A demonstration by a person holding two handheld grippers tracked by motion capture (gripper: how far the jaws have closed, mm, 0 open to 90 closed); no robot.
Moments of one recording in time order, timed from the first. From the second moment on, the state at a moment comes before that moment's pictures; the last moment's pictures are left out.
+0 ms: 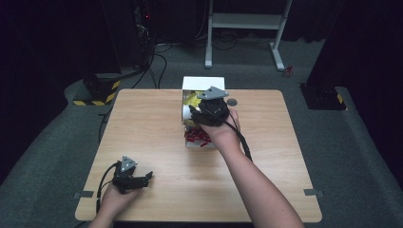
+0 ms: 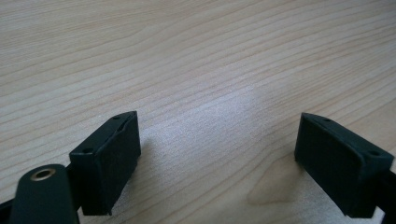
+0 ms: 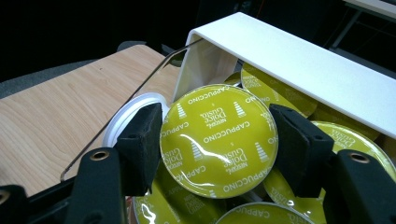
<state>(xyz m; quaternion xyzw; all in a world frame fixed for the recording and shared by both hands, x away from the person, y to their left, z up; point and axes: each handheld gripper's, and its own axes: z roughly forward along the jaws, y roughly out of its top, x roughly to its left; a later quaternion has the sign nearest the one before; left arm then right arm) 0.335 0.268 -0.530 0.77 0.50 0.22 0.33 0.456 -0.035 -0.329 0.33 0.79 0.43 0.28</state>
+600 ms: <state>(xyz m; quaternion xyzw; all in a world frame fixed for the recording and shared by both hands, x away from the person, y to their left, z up) 0.335 0.268 -0.530 0.77 0.50 0.22 0.33 0.446 -0.039 -0.324 0.33 0.78 0.45 0.27</state>
